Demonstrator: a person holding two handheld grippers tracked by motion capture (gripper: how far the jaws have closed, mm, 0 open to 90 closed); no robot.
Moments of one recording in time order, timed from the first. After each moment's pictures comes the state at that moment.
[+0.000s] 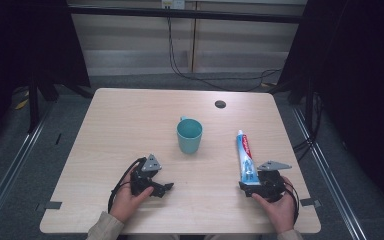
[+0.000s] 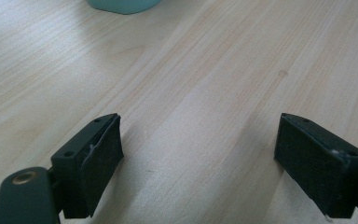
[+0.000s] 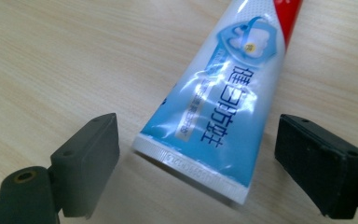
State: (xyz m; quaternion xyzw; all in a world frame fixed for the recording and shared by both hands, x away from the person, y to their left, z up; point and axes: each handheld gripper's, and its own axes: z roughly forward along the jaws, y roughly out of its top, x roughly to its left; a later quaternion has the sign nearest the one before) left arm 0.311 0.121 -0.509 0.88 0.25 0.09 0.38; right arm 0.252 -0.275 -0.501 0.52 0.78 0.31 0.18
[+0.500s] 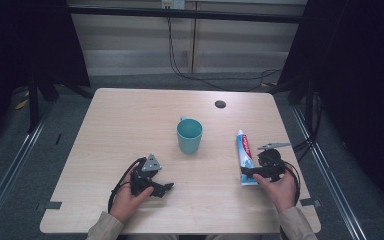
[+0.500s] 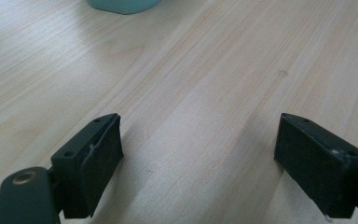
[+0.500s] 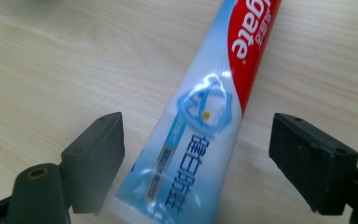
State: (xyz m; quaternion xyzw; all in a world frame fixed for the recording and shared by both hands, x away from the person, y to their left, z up) left arm 0.311 0.121 -0.509 0.88 0.25 0.09 0.38; right arm 0.300 -0.280 -0.472 0.55 0.77 0.28 0.14
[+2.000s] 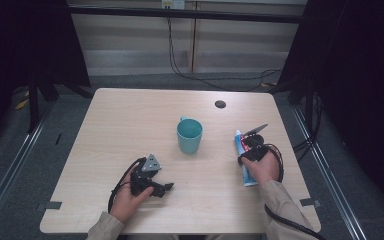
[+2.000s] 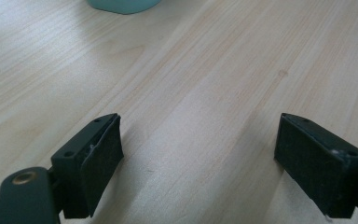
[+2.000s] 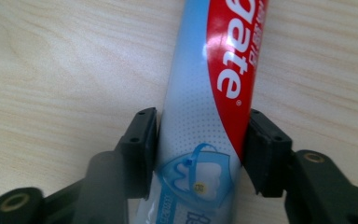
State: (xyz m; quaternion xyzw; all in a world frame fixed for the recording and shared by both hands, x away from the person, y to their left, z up) left arm 0.311 0.121 -0.510 0.88 0.25 0.09 0.38; right arm 0.360 -0.252 -0.475 0.62 0.77 0.13 0.09
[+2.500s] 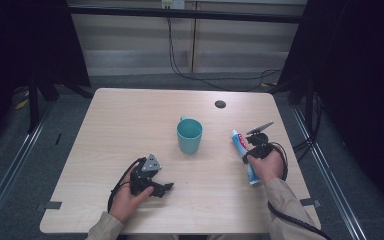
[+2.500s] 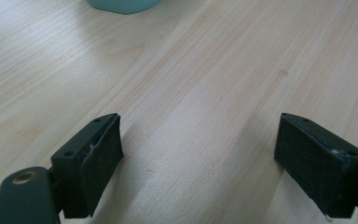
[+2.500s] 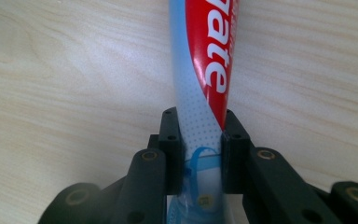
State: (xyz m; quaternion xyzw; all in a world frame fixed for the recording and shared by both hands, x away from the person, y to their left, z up) left arm 0.311 0.121 -0.509 0.88 0.25 0.09 0.38; right arm 0.360 -0.265 -0.468 0.61 0.77 0.15 0.06
